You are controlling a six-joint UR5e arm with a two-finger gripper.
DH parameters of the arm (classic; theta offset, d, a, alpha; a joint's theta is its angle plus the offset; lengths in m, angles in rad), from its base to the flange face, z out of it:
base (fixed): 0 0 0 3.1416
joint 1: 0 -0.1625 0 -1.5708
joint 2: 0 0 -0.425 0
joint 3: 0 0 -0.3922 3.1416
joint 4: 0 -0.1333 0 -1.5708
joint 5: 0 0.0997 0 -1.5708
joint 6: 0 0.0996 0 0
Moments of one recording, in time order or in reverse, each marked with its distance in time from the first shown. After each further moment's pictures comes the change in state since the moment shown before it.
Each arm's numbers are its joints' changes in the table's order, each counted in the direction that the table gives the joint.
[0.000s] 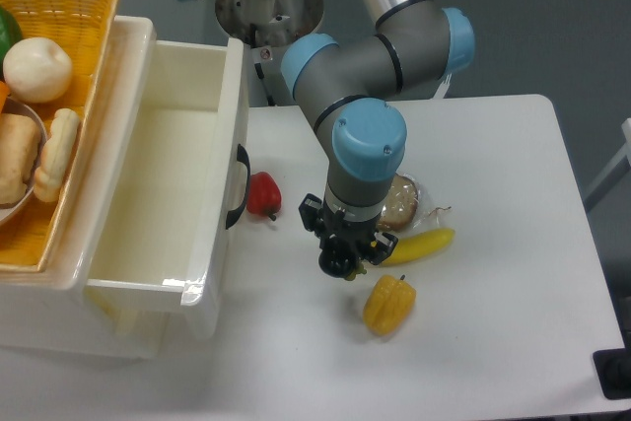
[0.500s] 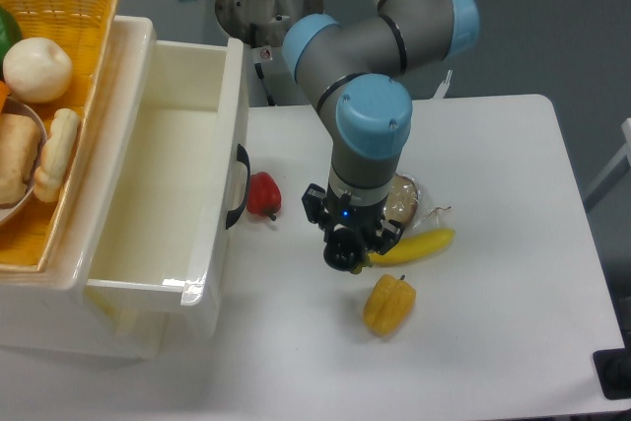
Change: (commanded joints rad) arm -0.011 0.090 0.012 0.009 -0.078 -0.119
